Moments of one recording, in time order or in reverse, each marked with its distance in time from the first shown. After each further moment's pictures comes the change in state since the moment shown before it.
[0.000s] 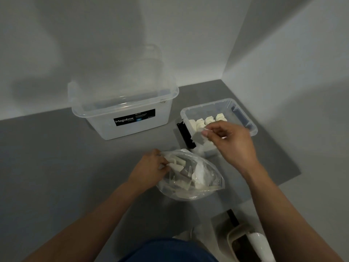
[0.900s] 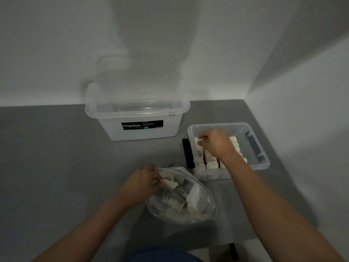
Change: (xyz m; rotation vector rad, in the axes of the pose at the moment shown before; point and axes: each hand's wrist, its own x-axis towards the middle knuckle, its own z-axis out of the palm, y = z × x) left_hand -0.009 0.011 0.002 -0.060 -0.059 -0.249; right_hand 0.137 0.087 0.058 -0.525 -0.417 -0.097
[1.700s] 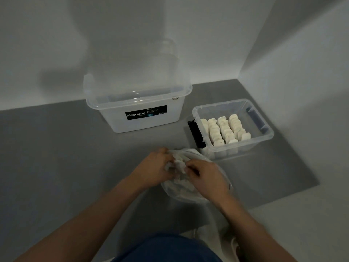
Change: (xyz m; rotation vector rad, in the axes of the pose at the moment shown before) left_hand 0.005 -0.013 -0.013 0.074 -0.084 0.234; right_hand -0.165 -0.099 0.067 0.282 0.134 0.016
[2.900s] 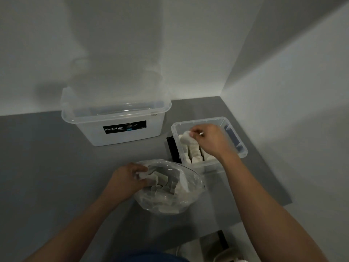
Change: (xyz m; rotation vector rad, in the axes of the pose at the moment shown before) left_hand 0.000 0.005 0.006 -0.341 0.228 -0.386; right_hand 0.130 0.046 -0.114 -0.064 0.012 0.028
